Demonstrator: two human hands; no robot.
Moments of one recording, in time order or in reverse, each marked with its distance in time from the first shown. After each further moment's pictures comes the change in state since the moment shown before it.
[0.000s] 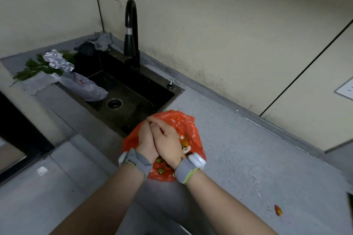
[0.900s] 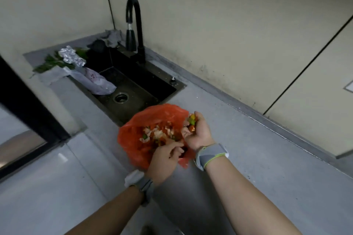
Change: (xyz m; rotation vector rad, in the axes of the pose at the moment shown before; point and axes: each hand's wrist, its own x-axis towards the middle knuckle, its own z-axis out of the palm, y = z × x) left_hand -0.038 -0.111 -0.056 1.470 -0.234 0.557; right_hand 0.022 0.061 -0.112 1.347 0.130 0.683
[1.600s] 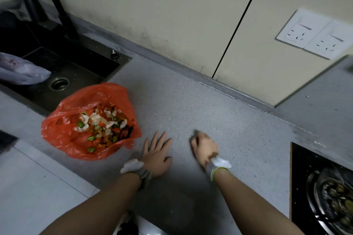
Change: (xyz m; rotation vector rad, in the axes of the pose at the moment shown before) left_hand -0.004 -0.028 0.164 0.798 -0.638 0.191; right_hand -0.048 -0.072 -0.274 -1.909 0.501 -0.565
